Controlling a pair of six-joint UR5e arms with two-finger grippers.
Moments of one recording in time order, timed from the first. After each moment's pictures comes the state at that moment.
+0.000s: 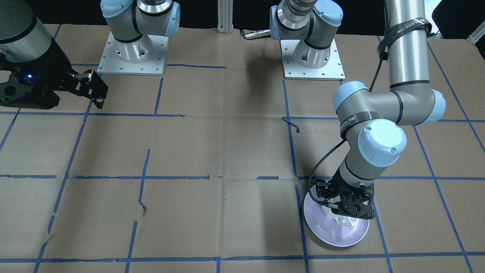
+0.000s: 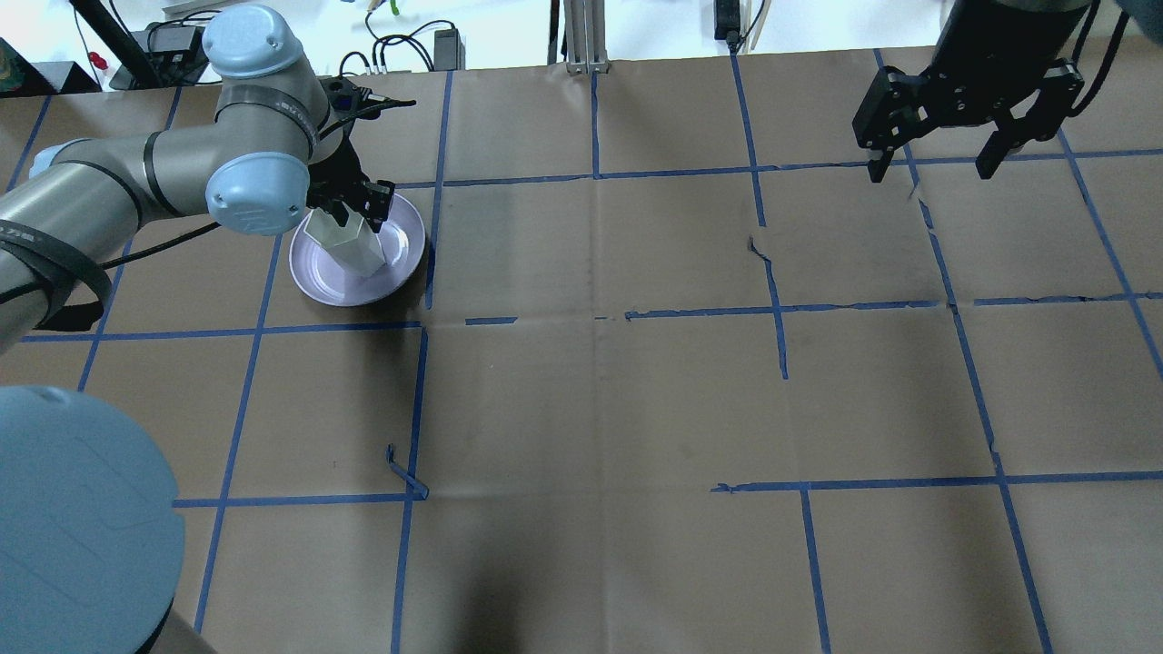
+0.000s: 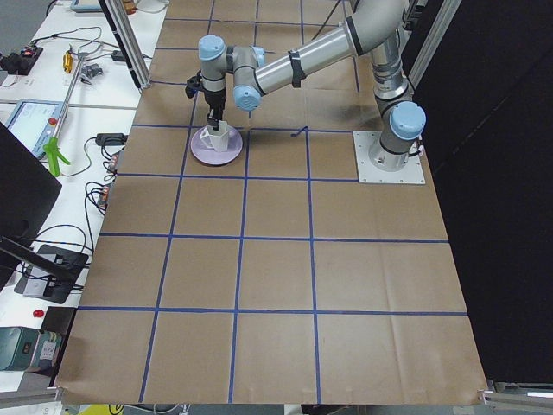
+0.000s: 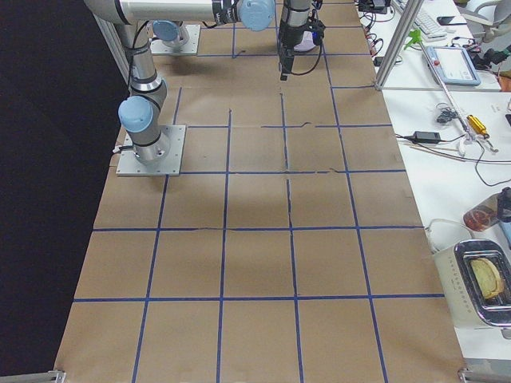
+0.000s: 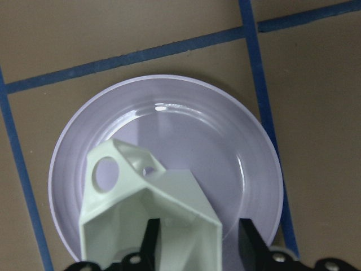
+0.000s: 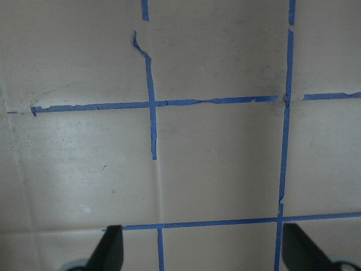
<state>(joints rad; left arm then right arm) -1.49 -2.02 -1.61 -1.02 1.63 0.29 1.47 -1.48 1.43 -1.44 -1.60 -0.06</state>
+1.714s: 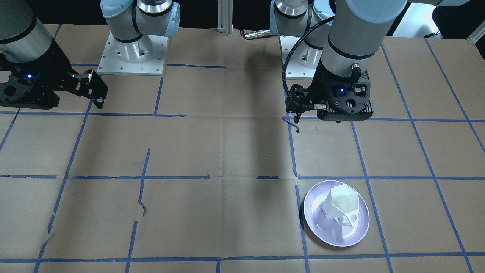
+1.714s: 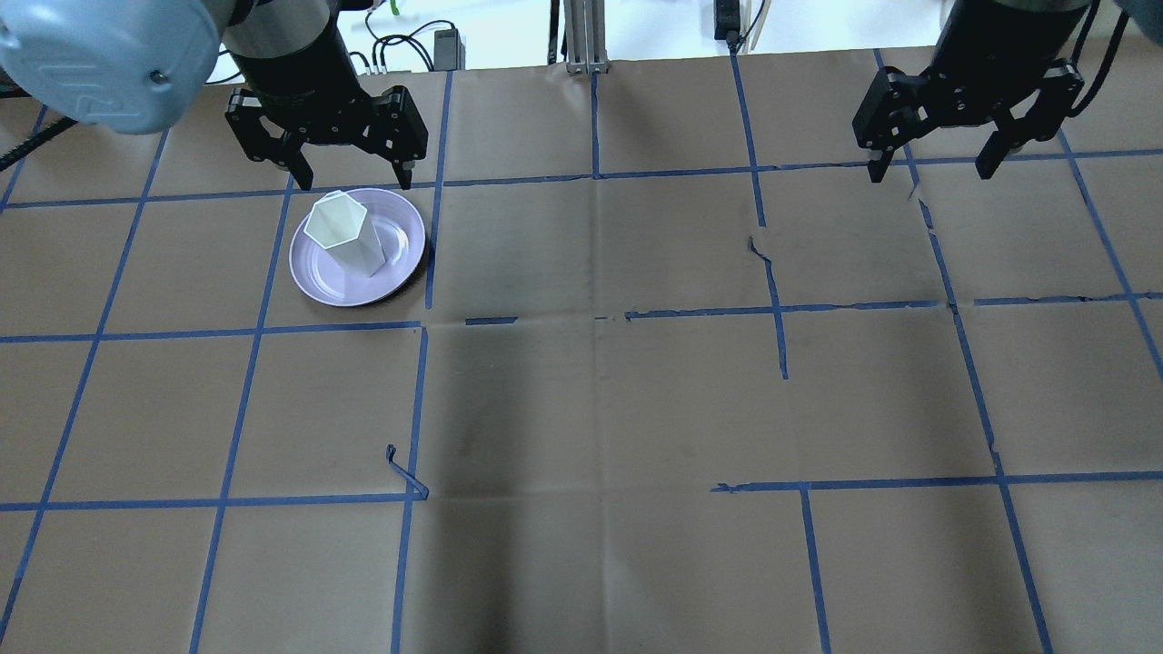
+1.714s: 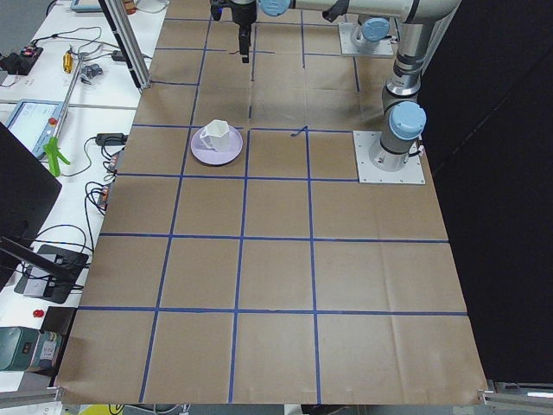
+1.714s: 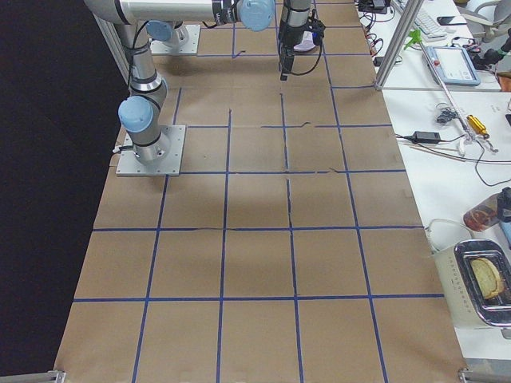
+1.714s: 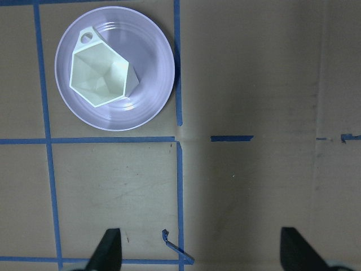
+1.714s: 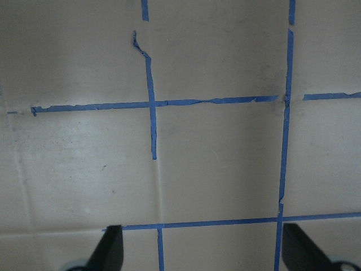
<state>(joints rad) -1.66 -1.72 -1.41 -1.59 1.62 -0.08 1.47 -1.48 1.43 -1.44 -1.60 -0.06</state>
